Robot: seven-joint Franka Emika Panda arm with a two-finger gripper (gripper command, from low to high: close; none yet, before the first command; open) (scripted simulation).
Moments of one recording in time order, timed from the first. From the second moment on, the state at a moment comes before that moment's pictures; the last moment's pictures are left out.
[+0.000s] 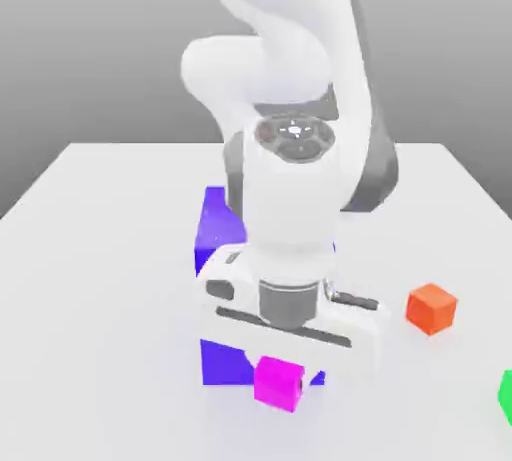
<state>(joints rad) 0.00 0.22 0.21 -2.45 -0.11 2.63 1.31</state>
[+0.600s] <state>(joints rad) 0.33 0.38 0.34 -2.23 -0.23 2.58 1.53</state>
